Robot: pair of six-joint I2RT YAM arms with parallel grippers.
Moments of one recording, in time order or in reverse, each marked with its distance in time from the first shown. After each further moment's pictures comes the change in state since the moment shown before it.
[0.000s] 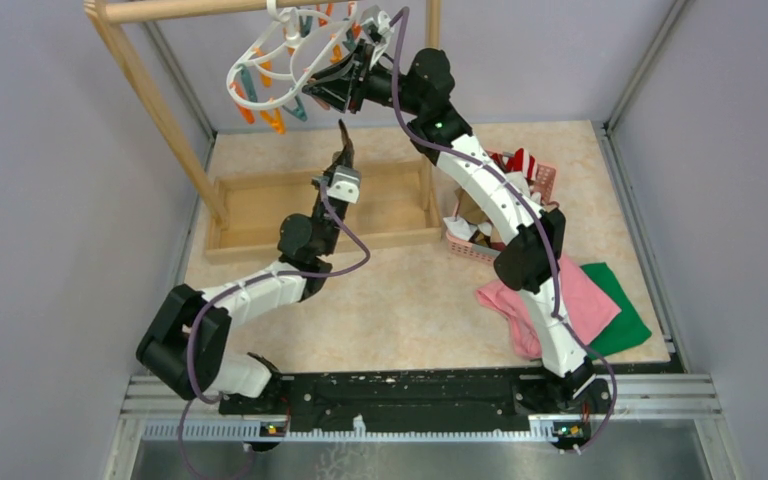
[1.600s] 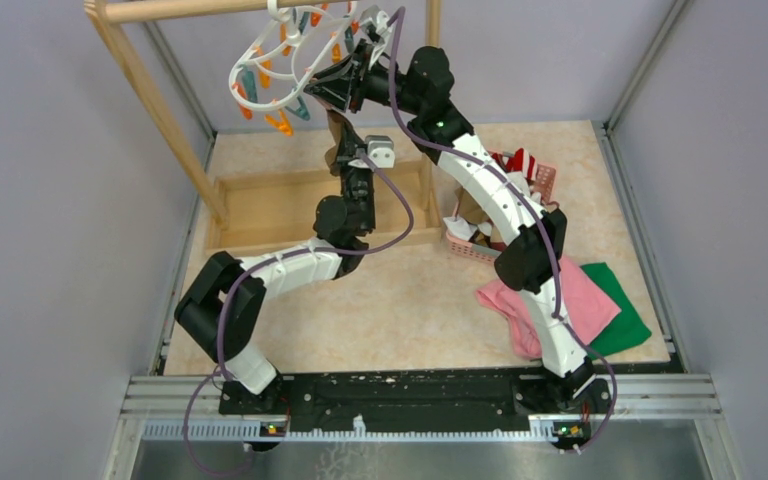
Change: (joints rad) left arm -0.143 0.257 0.282 0.122 -0.499 0.338; right arm -0.001 -0.006 0.006 -0.062 0.025 -0.042
